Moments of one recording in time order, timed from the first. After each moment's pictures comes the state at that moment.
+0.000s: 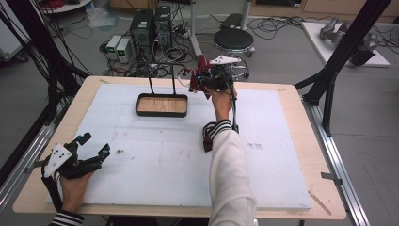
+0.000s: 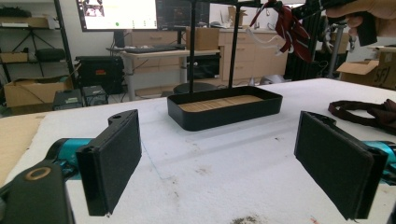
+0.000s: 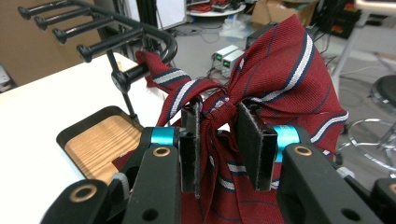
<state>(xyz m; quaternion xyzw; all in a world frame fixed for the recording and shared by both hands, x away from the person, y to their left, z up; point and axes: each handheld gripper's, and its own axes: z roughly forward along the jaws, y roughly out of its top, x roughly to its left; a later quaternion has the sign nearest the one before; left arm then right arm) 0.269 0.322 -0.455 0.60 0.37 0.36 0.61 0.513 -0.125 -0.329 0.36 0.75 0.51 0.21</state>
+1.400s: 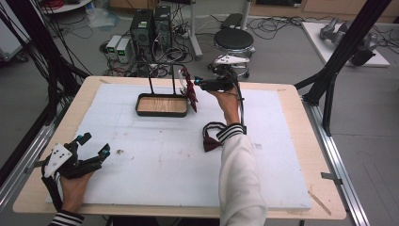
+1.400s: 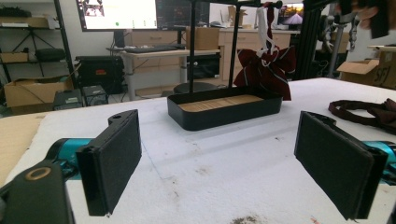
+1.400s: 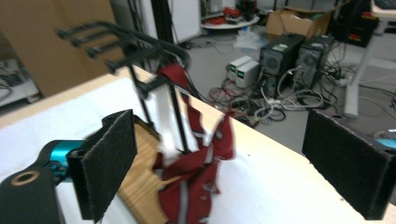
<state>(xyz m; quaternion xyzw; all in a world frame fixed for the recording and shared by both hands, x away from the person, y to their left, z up) 0.269 0.322 -0.455 0.60 0.37 0.36 0.61 0.499 -0.141 -0.316 0.34 0.74 0.54 0.20</state>
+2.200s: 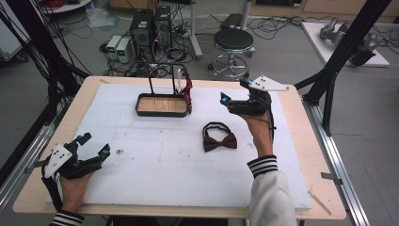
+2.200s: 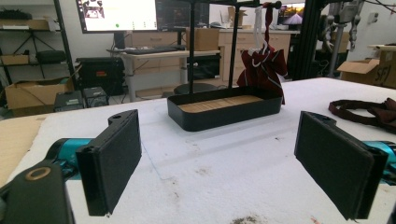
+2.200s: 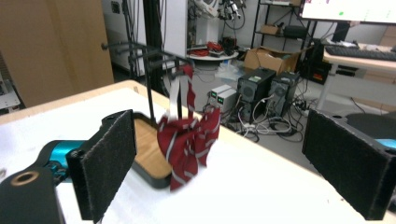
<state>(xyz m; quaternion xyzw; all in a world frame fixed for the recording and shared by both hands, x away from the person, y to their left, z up) 0.268 0.322 -0.455 0.60 0.36 0.36 0.61 0.395 -0.214 -0.310 0.32 0.71 0.57 0.27</state>
